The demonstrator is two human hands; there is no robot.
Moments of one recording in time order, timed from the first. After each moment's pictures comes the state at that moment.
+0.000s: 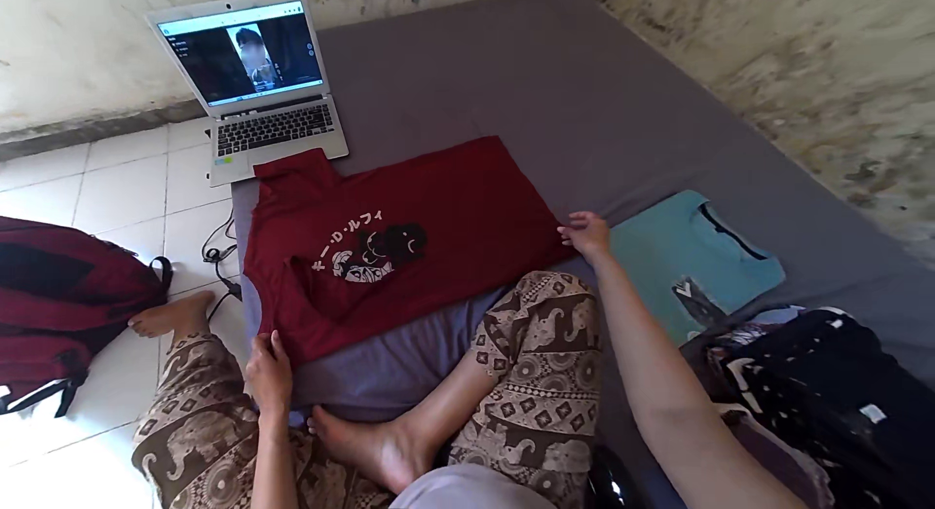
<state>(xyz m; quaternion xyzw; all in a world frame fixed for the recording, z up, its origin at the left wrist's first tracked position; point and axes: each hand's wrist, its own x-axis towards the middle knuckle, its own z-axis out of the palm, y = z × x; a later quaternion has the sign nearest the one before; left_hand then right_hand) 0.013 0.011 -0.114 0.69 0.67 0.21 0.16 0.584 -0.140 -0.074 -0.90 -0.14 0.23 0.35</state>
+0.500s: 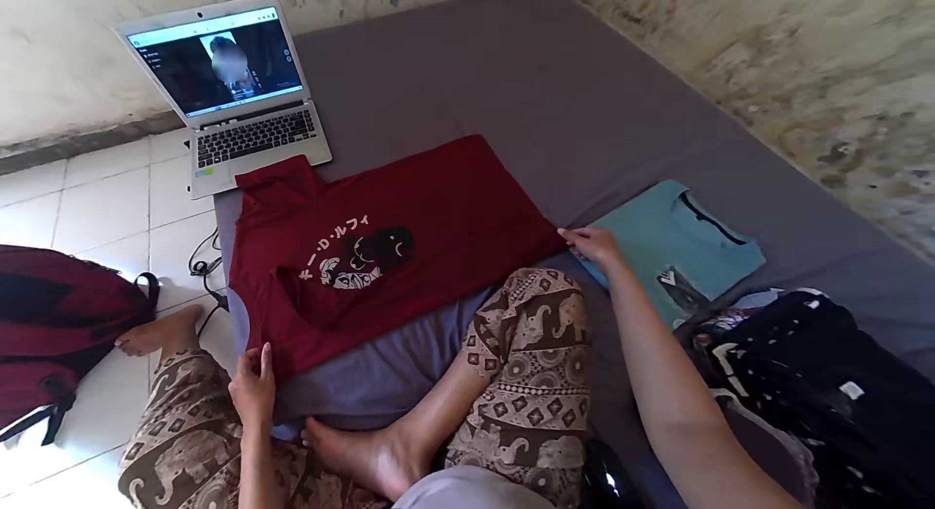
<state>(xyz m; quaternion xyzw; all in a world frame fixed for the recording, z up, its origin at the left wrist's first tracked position) -0.003 0.017 -0.119 0.69 0.64 0.25 0.23 0.591 -0.184 -0.068 -0.91 -0.11 0.27 0.30</state>
